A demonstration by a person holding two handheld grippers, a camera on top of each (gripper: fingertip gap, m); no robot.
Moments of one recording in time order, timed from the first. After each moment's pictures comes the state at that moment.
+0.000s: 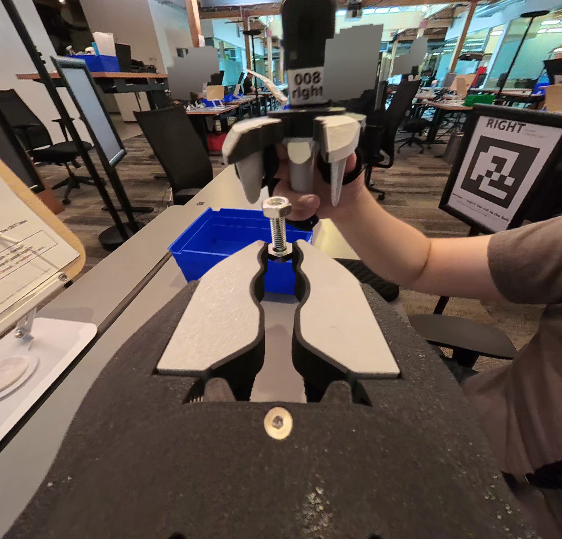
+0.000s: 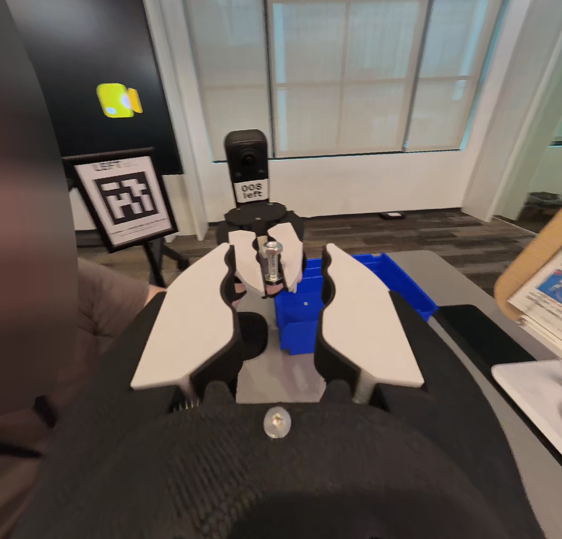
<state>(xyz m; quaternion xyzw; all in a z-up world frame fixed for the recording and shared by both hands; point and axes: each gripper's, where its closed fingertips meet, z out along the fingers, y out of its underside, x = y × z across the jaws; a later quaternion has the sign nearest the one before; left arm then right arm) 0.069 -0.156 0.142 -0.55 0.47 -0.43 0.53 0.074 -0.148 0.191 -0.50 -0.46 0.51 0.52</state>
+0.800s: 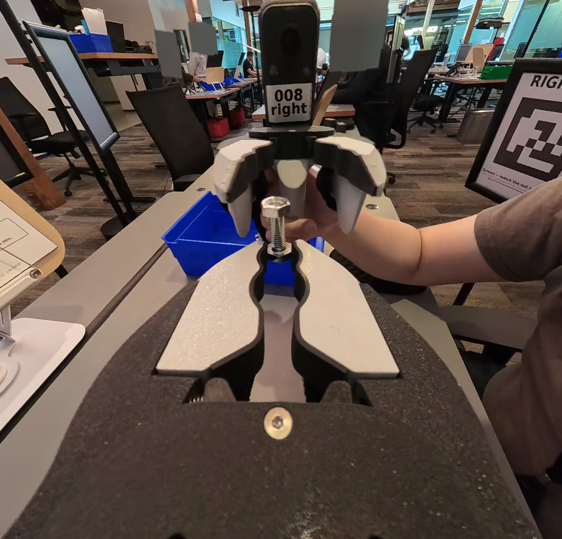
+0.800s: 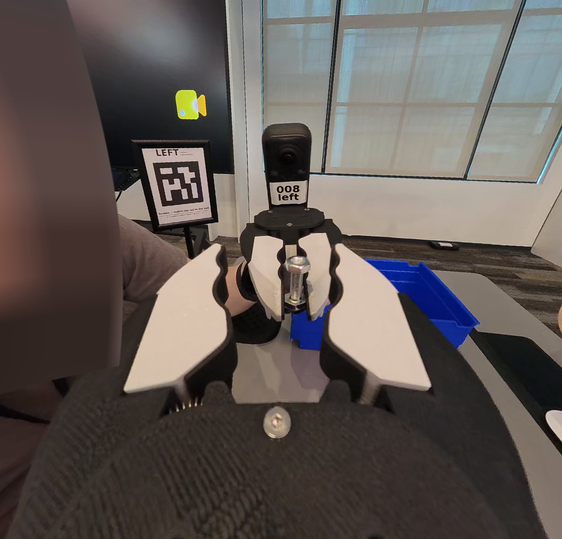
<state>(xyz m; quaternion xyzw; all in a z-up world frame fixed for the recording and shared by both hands) 0.114 -0.134 0.096 -0.56 0.49 -0.41 0.53 0.089 -0.149 0.140 -0.41 -0.51 0.58 0.49</state>
